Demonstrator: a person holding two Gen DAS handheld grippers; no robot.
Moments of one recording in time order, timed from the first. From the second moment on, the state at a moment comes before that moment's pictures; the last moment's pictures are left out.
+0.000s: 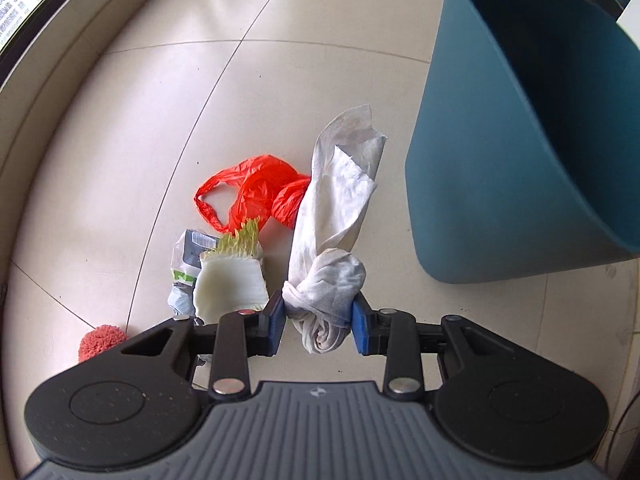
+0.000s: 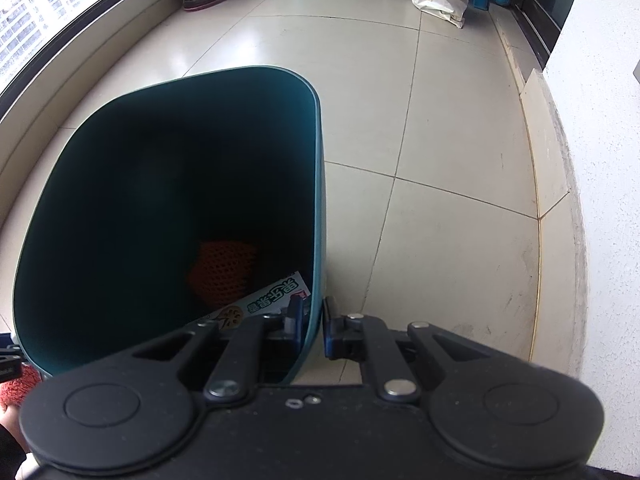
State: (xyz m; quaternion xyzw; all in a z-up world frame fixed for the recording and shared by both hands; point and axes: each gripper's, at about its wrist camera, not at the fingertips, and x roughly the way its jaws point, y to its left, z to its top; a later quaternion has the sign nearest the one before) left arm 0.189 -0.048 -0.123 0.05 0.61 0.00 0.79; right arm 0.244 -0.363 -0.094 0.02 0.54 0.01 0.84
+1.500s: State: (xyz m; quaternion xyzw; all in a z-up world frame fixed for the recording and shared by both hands) left arm 0.276 -0.229 -0.156 0.06 0.64 -0.11 0.76; right arm 0.241 -0.372 -0.091 0.03 0.53 0.02 0.85
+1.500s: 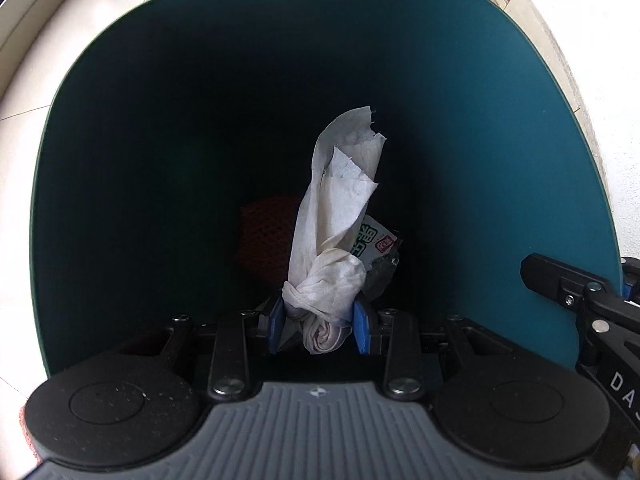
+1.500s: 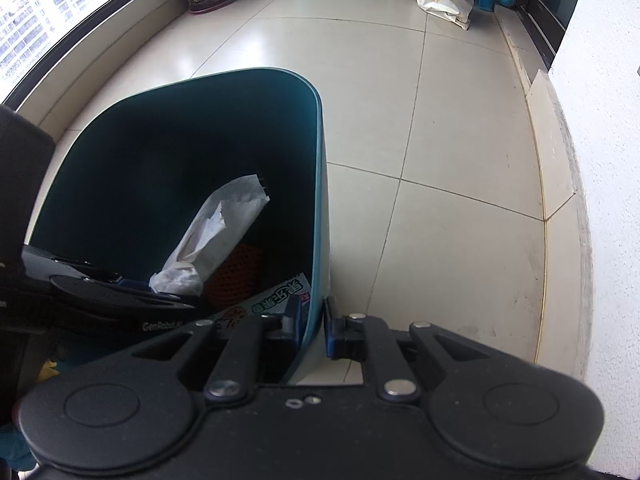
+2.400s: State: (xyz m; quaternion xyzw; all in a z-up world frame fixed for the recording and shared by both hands) left arm 0.272 -0.209 -0.136 0.02 0.62 -0.14 0.77; right arm 0.241 -0.372 -0.091 0.03 0.53 0.02 0.85
